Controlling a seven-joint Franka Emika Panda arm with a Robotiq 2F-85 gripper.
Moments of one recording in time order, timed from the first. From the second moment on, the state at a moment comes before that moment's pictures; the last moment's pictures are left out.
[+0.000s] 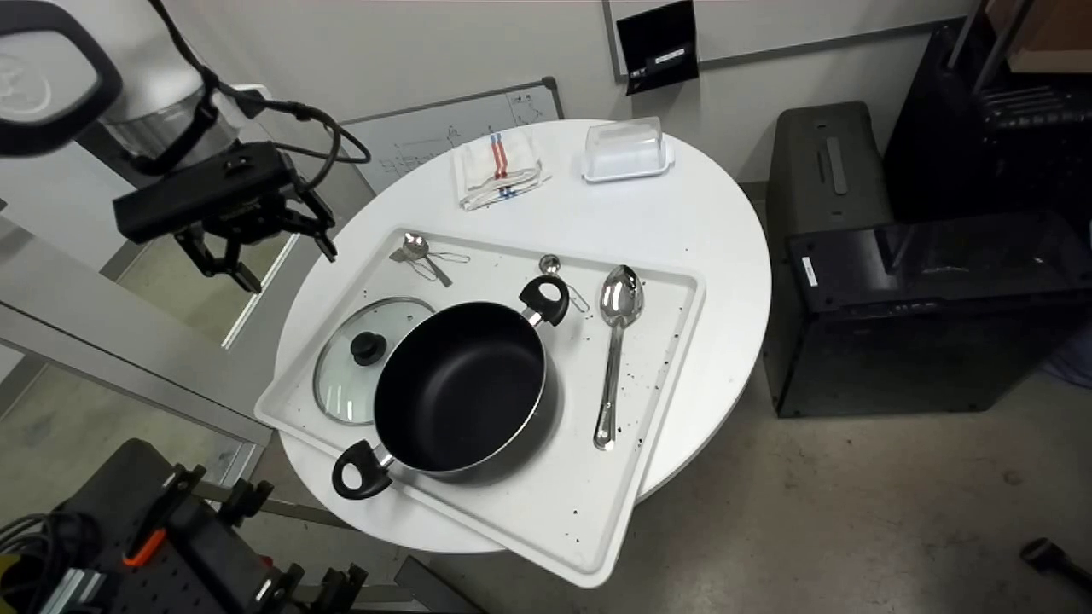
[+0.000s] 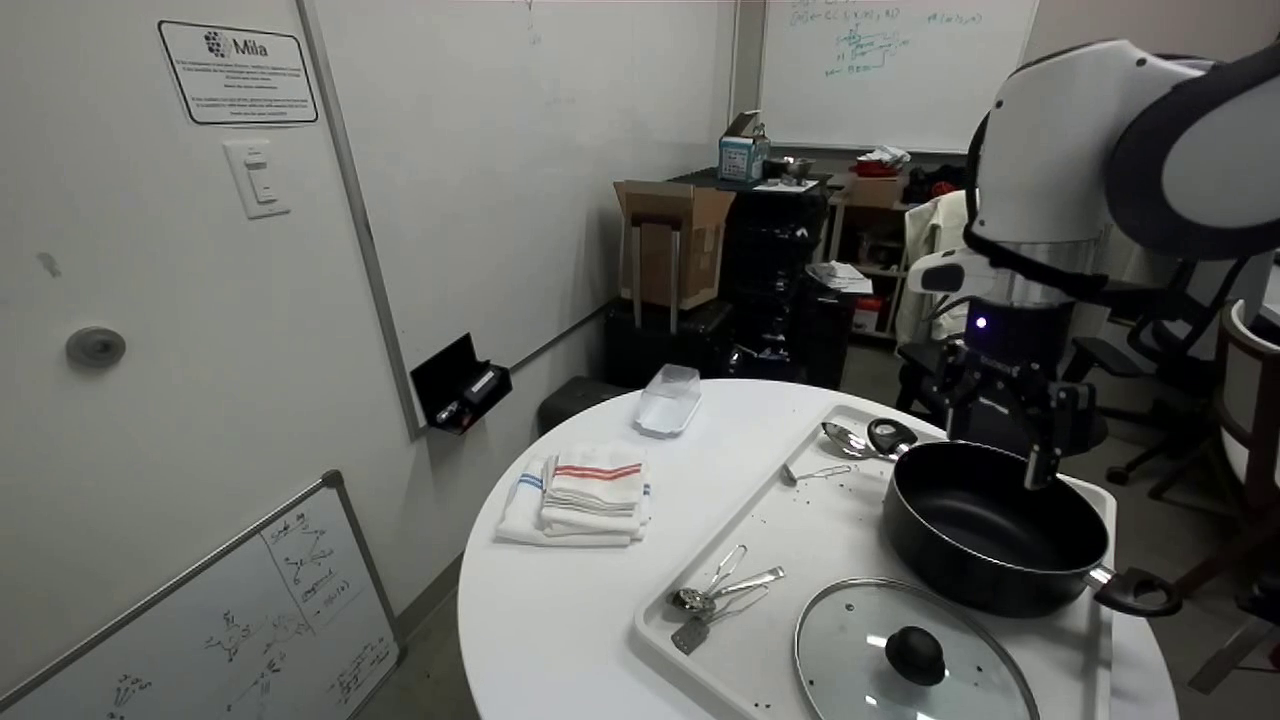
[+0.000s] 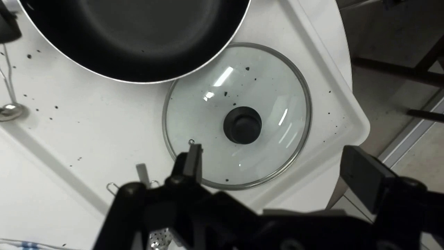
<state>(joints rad) 0.09 0.22 0.09 -2.38 0.03 2.48 -0.87</state>
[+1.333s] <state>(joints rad) 0.12 0.62 0.12 -2.35 -0.40 2.88 -0.89</state>
